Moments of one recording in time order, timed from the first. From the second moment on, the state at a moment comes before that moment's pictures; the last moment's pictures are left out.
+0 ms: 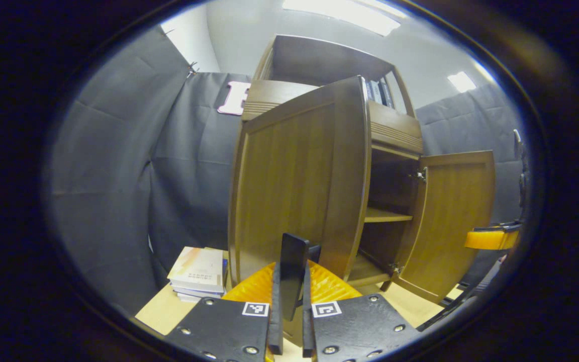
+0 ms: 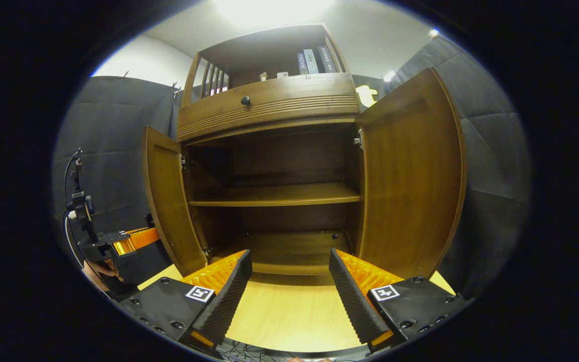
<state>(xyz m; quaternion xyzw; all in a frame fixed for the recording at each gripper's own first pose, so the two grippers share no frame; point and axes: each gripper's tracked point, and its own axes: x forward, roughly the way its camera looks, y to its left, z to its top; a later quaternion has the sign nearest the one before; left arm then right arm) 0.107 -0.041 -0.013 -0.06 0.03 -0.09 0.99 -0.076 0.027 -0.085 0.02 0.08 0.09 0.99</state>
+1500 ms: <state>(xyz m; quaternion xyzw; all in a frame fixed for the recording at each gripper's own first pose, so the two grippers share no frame) -0.020 0.102 0.044 -0.01 0.01 0.05 1.00 -0.058 -0.010 -0.060 -0.02 0.06 0.10 0.99</state>
